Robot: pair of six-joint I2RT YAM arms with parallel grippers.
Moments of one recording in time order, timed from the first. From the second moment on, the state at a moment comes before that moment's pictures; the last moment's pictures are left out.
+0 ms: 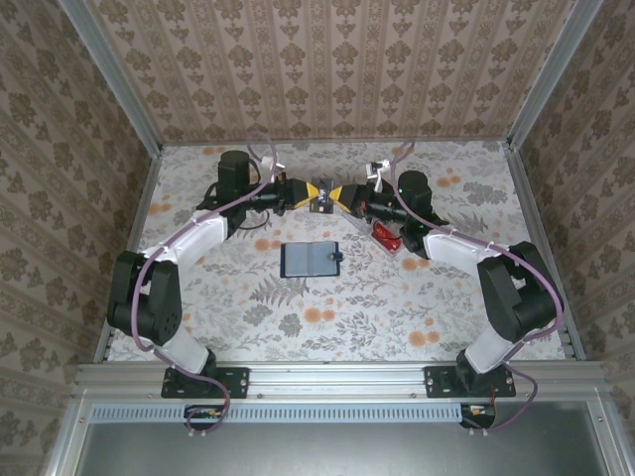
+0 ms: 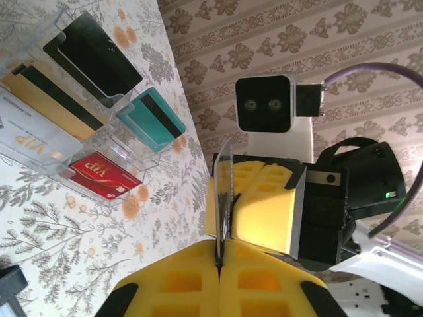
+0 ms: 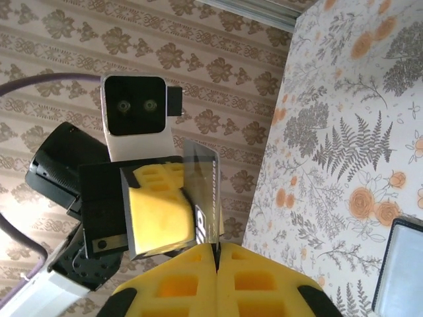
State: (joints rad) left arm -0.37 1.61 1.10 0.14 1.02 -0.90; right arm 0.38 1.64 0.93 0.64 -0.74 1.20
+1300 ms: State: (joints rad) left arm -0.19 1.51 0.96 -0.29 0.53 -0.67; right arm 0.28 1.58 1.13 -0.09 -0.42 0.53
